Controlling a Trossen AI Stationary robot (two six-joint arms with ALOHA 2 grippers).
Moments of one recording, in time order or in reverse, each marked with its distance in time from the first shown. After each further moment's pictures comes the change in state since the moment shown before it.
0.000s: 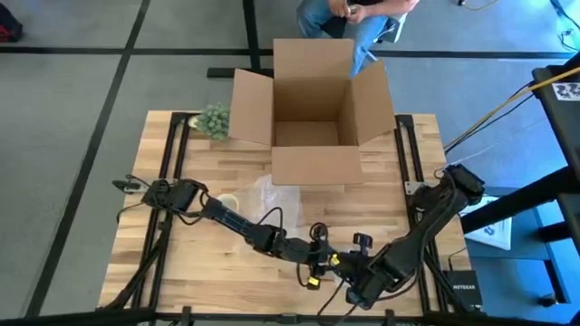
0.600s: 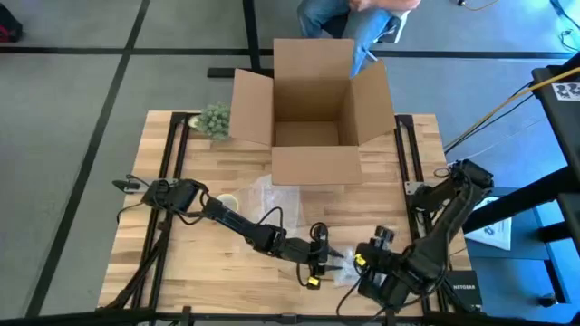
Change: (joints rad) left arm 0.000 0.000 -0.002 0.006 0.003 0.007; right arm 0.109 -0.088 -0.084 -0.019 0.176 0.211
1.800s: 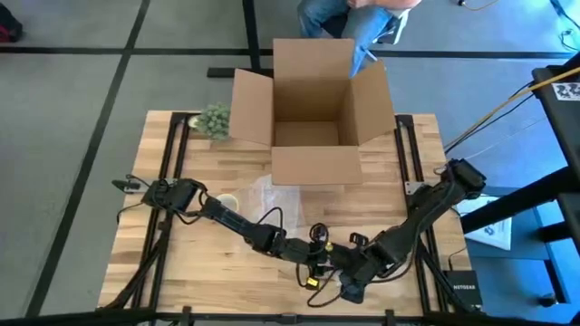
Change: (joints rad) left arm -0.001 -0.021 0.000 -0.036 -0.001 0.006; right arm -0.176 0.017 -0.077 0.278 -0.371 -0.165
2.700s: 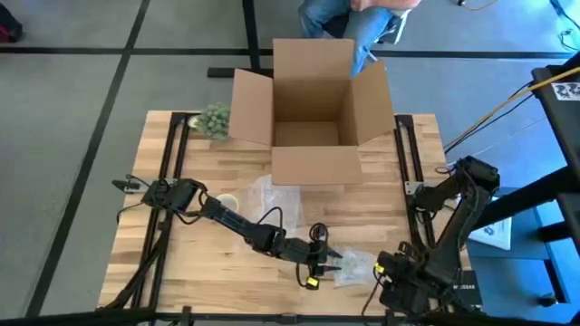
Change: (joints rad) left arm -0.001 0.000 0.000 0.008 0.001 0.000; right arm 0.347 -0.077 -0.167 -0.202 0.103 0.555
